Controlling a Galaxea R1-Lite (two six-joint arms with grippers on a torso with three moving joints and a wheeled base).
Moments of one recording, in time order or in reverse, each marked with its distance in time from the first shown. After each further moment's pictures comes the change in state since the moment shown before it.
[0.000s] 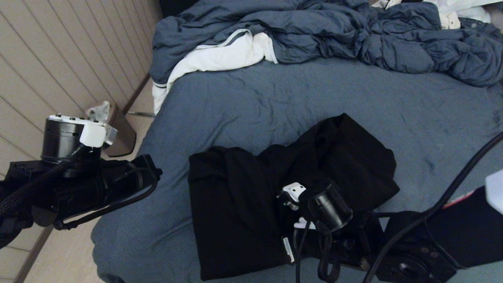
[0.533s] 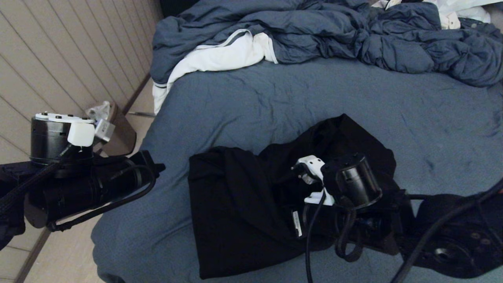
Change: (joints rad) left arm 0.000 -0.025 0.030 -0.082 -0.068 -0.001; right arm -0.043 -0.143 -0.039 0.017 -0.011 -0.015
